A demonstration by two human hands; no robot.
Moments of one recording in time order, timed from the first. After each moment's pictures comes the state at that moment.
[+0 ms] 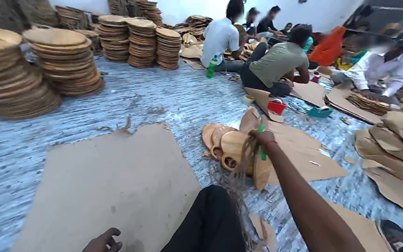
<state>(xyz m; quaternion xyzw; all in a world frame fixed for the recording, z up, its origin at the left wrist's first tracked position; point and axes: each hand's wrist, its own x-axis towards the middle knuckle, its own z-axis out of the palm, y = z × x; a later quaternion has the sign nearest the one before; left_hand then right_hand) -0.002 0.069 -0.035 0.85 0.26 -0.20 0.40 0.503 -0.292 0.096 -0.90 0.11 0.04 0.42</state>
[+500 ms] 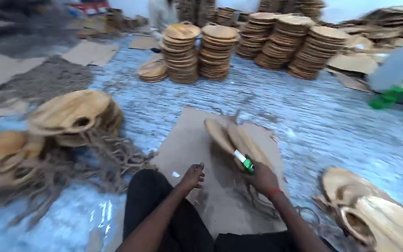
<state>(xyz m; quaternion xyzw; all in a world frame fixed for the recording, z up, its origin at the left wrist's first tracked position) -0.003 0.062 -0.029 0.51 0.48 0.11 0.71 0.239 -0.028 0.041 -0.84 -0.49 0.25 0.03</state>
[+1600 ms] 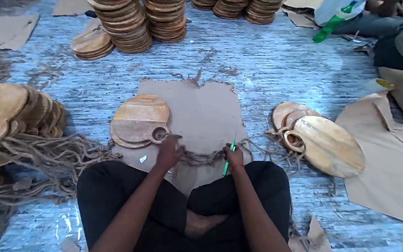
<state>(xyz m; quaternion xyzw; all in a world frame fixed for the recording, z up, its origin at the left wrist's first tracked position) 0.036 0.048 -0.072 0.87 0.35 0.09 0.33 0.246 -0.124 -0.097 -0.79 -0.01 0.32 0.52</state>
